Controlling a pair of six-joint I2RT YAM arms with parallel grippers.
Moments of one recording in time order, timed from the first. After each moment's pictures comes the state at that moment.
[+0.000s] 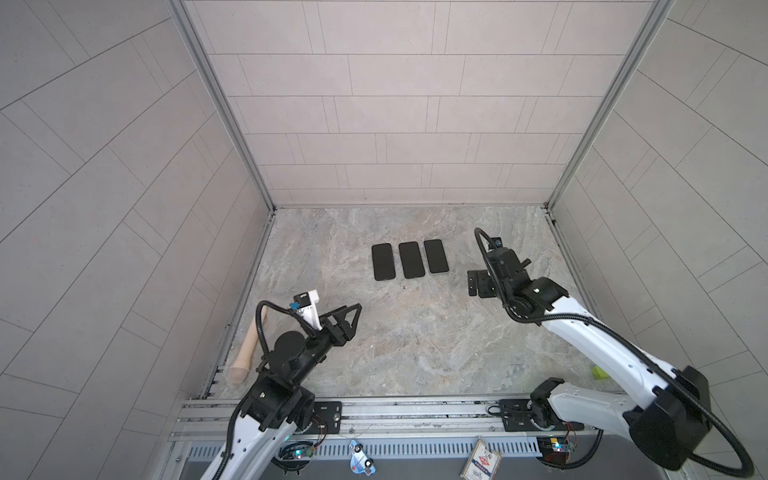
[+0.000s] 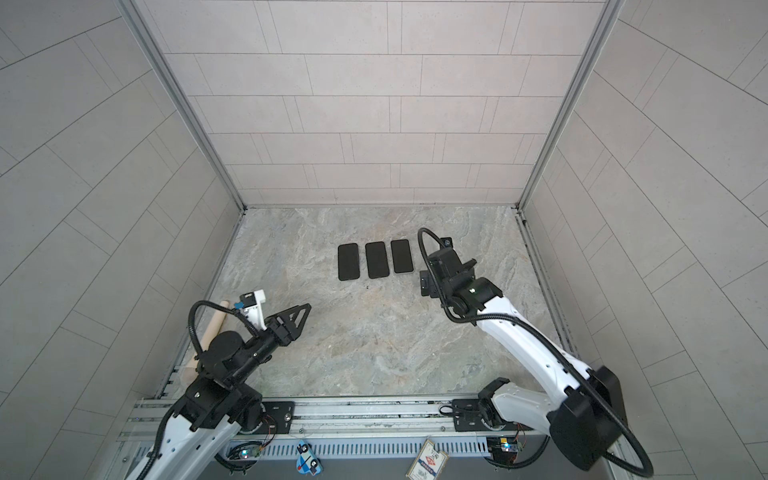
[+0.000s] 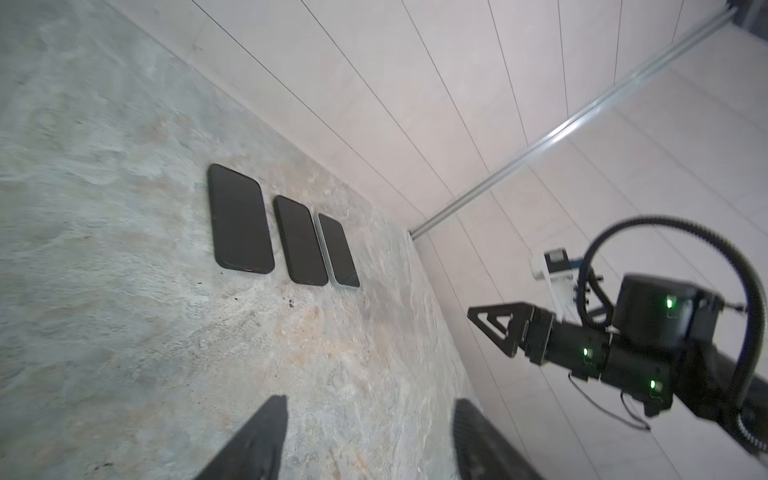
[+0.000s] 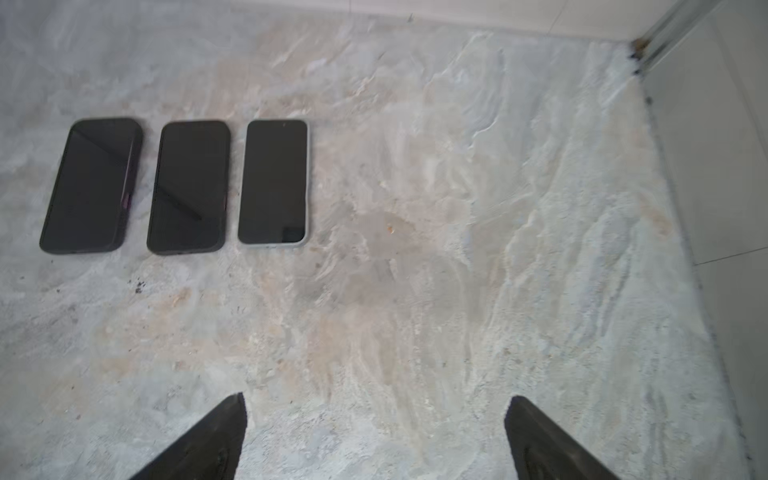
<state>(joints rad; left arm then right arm) -0.48 0.07 0.22 -0.26 0.04 -0.86 0.49 1.09 0.91 -0.62 0.40 0.33</state>
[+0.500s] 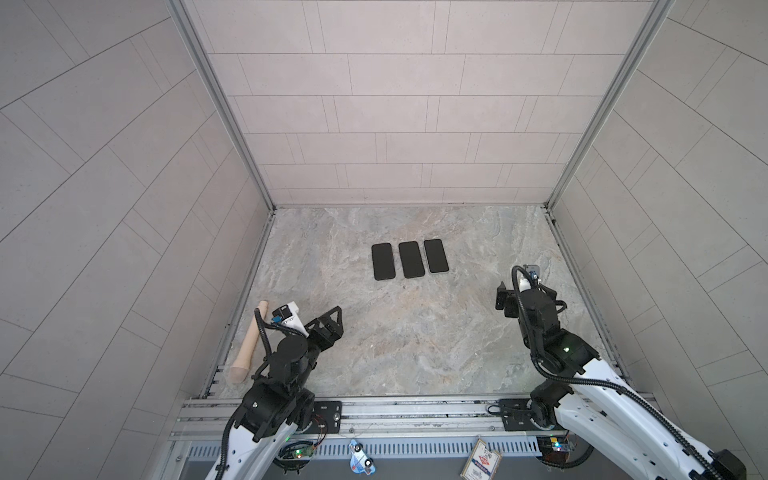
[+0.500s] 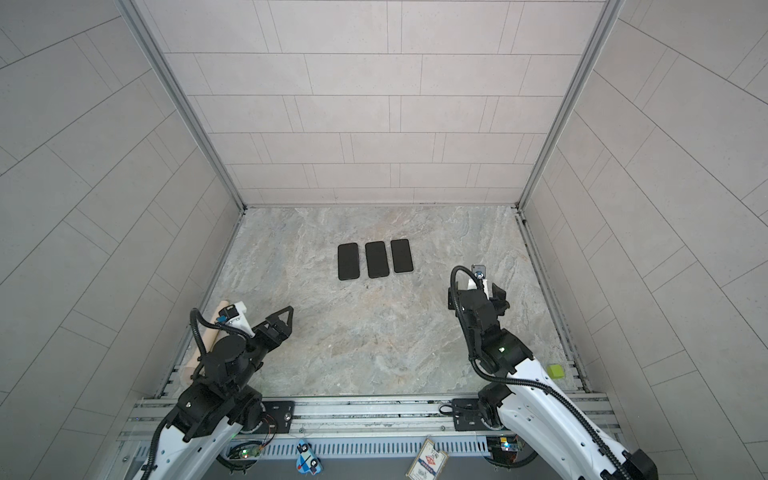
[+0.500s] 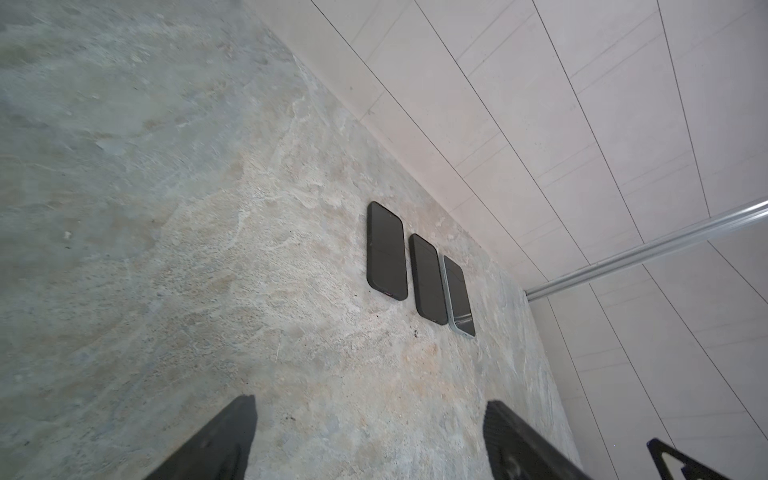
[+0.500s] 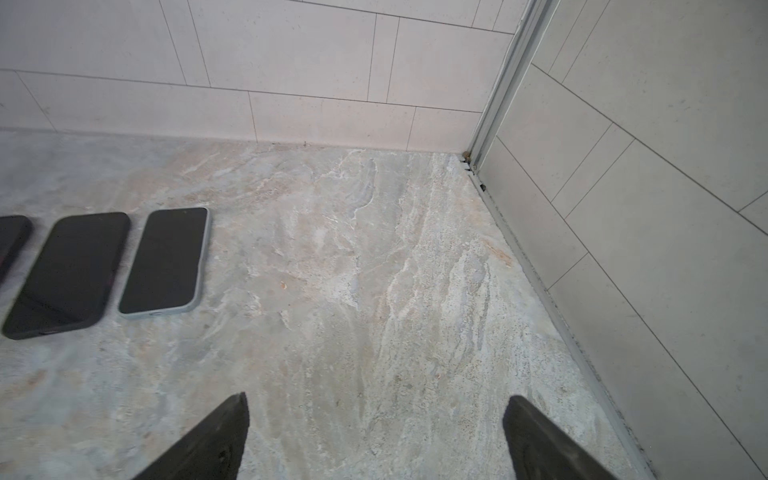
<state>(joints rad) -0.48 0.02 0.23 -0.55 -0.27 -0.91 0.45 0.65 0.41 -0.24 0.66 0.15</state>
